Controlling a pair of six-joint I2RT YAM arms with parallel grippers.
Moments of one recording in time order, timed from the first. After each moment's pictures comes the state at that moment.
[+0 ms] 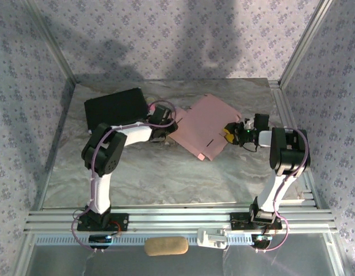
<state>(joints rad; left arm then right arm) -0.58 2.02 1.25 -0.07 -0.01 -0.94 -0.11 1.87 0.85 0.14 -0.84 0.90</state>
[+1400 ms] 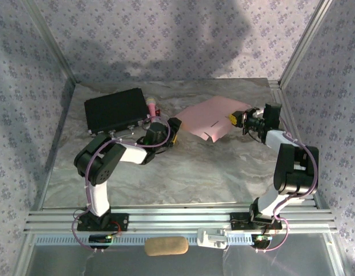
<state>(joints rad) -0.67 1.89 0.82 0.72 0.01 -1.54 -0.14 1.61 0.86 0.18 -0.91 1.34</state>
